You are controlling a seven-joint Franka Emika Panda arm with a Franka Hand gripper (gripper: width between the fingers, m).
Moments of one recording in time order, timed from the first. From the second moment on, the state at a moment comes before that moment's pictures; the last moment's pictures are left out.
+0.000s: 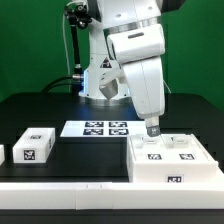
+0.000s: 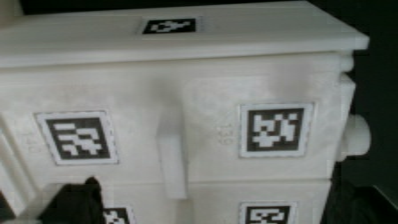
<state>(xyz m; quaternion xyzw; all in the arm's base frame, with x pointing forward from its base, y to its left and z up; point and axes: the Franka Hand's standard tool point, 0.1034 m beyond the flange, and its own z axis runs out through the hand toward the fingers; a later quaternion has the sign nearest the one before) 0.571 0.074 0.083 -0.71 -0.70 -0.08 0.07</state>
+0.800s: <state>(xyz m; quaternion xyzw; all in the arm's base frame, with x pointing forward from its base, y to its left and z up) 0.537 0.099 0.092 -0.78 -0.62 -0.11 0.04</state>
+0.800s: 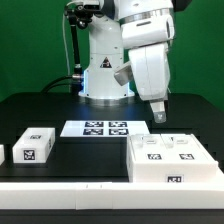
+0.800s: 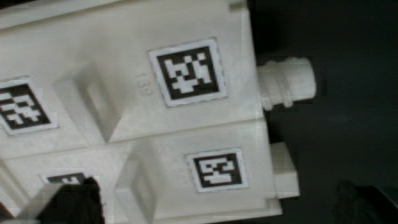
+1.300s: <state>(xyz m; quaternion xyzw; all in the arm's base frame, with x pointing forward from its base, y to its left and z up) 0.536 0.105 0.094 -0.84 -0.52 -0.12 0.05</state>
